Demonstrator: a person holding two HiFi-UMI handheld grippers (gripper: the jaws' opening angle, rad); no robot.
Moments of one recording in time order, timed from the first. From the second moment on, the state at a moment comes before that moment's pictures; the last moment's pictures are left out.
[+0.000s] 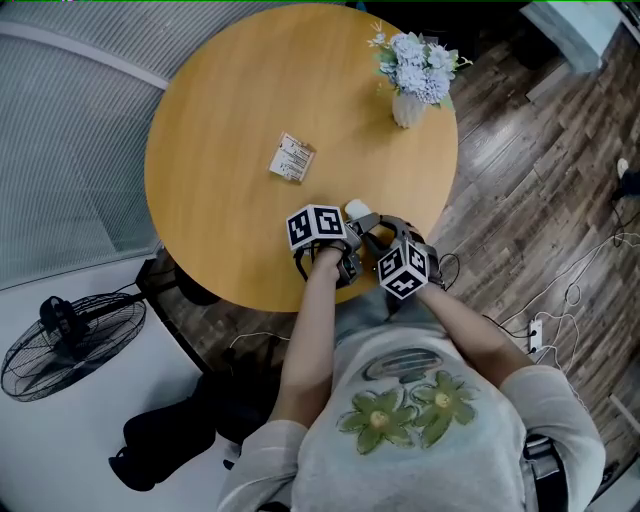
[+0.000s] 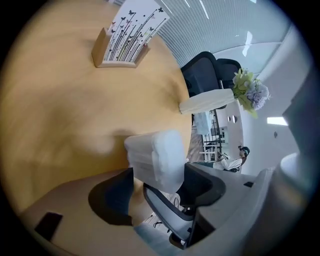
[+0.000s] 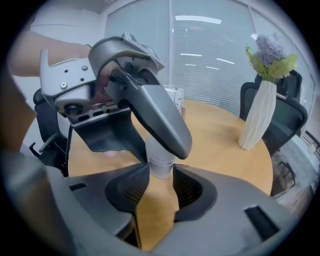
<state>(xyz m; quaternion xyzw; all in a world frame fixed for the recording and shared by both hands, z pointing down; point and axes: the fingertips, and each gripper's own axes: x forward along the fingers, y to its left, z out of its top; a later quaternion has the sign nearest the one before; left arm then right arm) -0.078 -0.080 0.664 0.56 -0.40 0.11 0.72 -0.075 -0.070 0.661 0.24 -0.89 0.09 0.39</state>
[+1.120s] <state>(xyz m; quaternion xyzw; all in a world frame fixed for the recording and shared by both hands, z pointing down) -0.108 -0.056 0.606 0.59 -0.50 0.09 0.63 -0.054 -0.062 0.623 0.24 -0.90 0.10 0.36</state>
